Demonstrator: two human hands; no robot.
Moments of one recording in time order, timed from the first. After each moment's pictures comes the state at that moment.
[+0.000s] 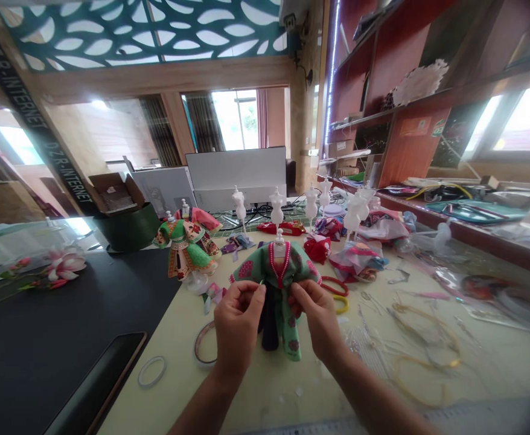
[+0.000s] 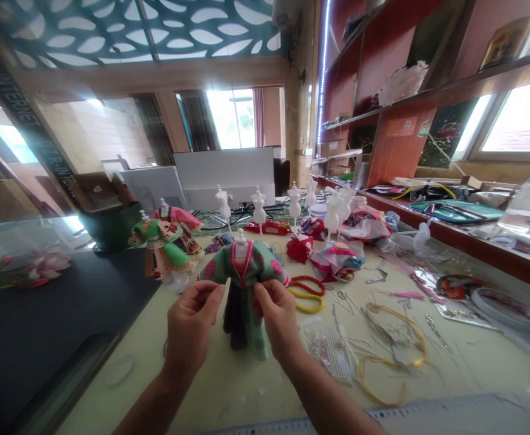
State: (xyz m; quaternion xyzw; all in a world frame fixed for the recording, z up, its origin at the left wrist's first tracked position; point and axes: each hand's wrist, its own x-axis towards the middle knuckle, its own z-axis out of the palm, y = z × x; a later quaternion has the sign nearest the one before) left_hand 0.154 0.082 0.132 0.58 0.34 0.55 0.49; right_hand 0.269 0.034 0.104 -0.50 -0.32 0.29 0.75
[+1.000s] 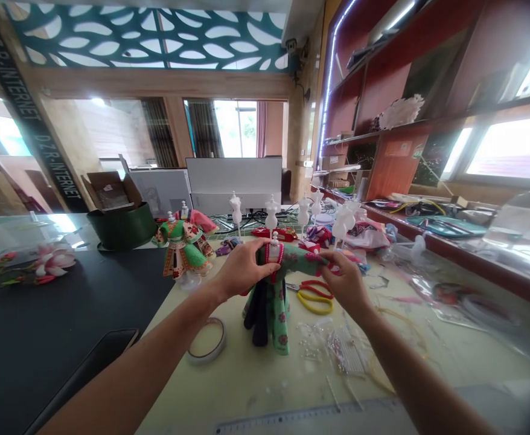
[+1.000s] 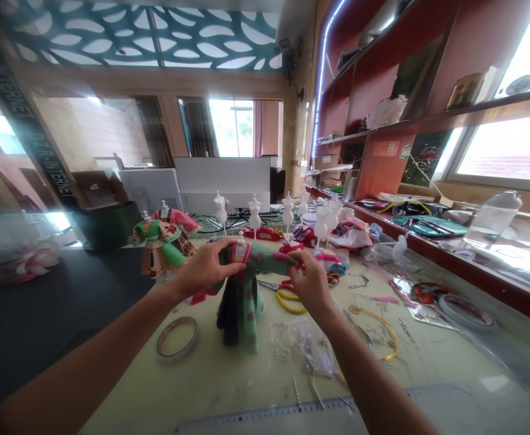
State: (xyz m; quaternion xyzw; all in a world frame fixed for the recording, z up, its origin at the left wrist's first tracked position) left_hand 0.169 0.134 0.199 0.85 0.17 0.38 0.33; right_hand 0.364 0.012 0.133 -0.63 -0.49 -0.03 0.60
